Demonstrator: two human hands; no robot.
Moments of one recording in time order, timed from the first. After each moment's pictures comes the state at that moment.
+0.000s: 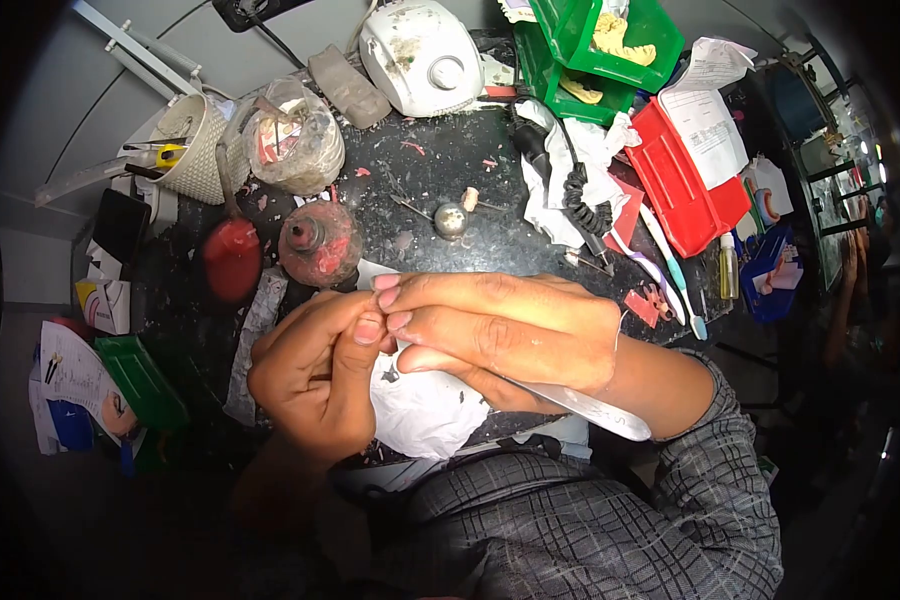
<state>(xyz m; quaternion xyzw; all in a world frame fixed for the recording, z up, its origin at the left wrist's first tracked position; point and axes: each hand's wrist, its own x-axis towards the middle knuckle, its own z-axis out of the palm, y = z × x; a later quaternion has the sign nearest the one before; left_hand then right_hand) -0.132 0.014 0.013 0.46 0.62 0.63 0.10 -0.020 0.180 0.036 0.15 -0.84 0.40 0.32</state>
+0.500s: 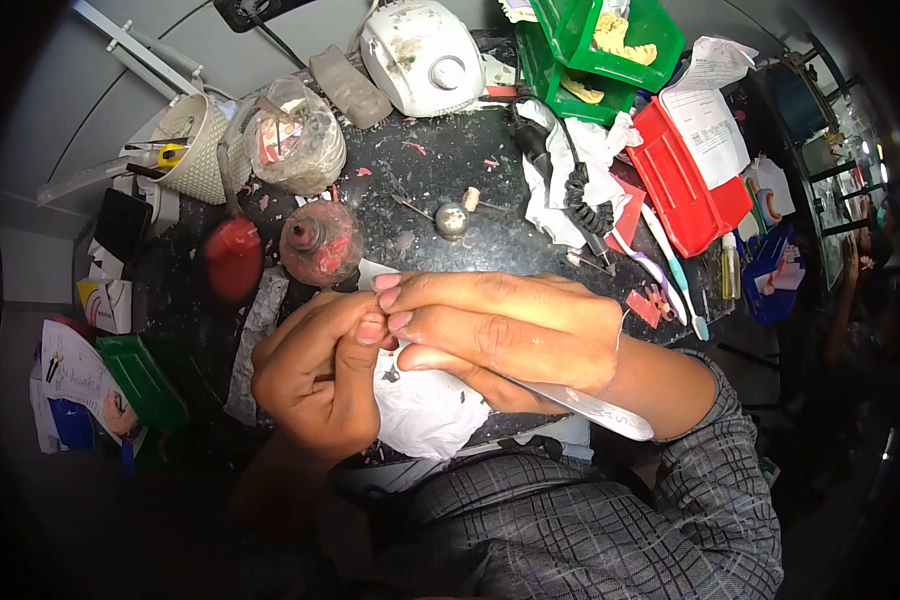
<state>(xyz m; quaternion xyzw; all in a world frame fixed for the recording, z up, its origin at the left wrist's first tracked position) -0.133 0.016 0.012 0.49 0.62 0.61 0.05 -0.021 0.180 0.035 0.15 -0.85 0.39 0.33</state>
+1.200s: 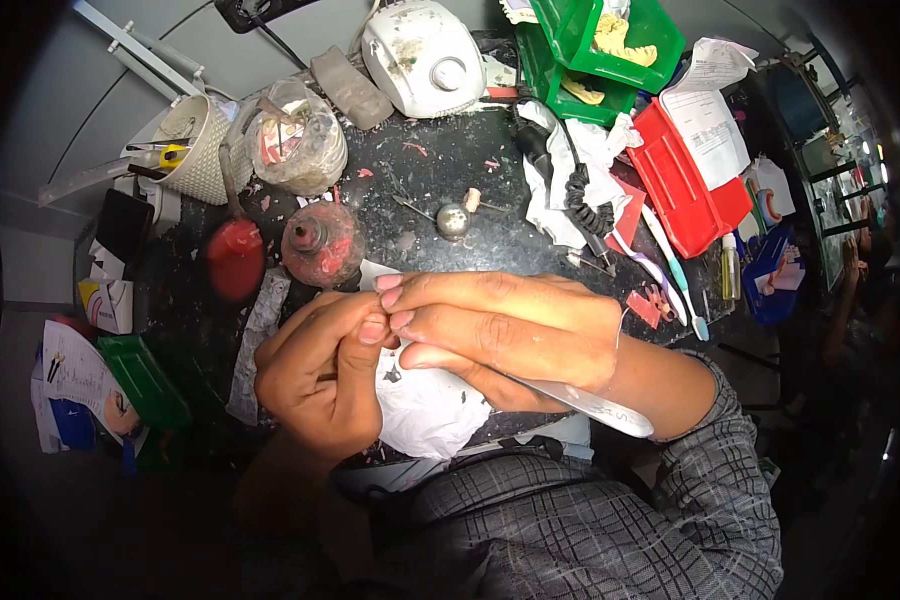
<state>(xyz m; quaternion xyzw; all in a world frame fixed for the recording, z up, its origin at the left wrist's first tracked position) -0.132 0.015 0.010 0.49 0.62 0.61 0.05 -0.020 0.180 0.035 0.15 -0.85 0.40 0.32</state>
